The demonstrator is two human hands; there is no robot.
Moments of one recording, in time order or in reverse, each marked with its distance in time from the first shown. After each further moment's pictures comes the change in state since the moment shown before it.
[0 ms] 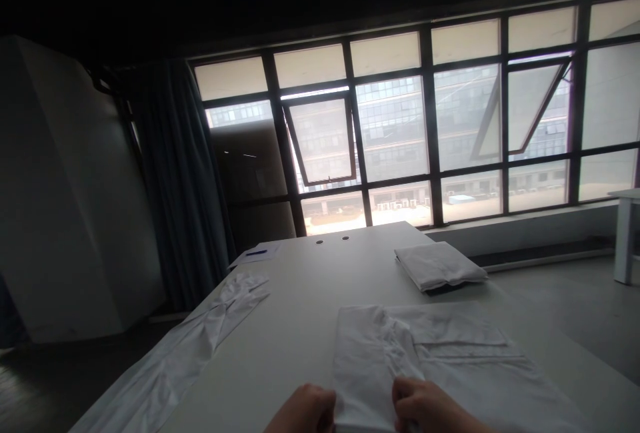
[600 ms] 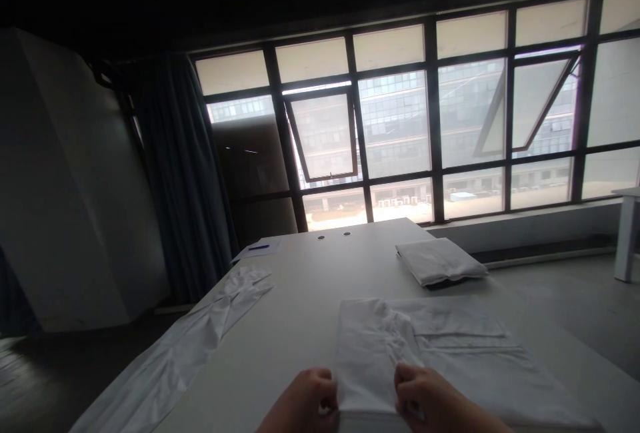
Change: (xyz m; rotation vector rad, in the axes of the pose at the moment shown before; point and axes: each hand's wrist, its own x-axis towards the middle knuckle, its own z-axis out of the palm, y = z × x) left_hand -0.003 -0.001 -0.001 0.012 0.094 0.107; right_hand -0.010 -0.031 -0.018 0.032 0.102 -0.017
